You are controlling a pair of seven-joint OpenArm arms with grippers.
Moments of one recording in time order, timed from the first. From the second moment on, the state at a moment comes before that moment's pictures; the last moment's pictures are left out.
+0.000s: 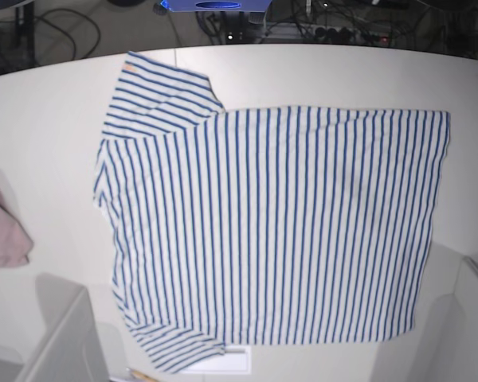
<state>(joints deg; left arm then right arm) 62.4 -17.6 -8.1 81.6 -14.9 0.7 0.2 -55.7 1.7 18.1 80.9 -1.4 0.2 -15.6</state>
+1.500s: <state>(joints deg) 45.8 -12.4 -40.9 105.4 -37.4 -14.0 22.9 -29.0 0.9 30.2 100.3 40.3 0.9 -45.2</state>
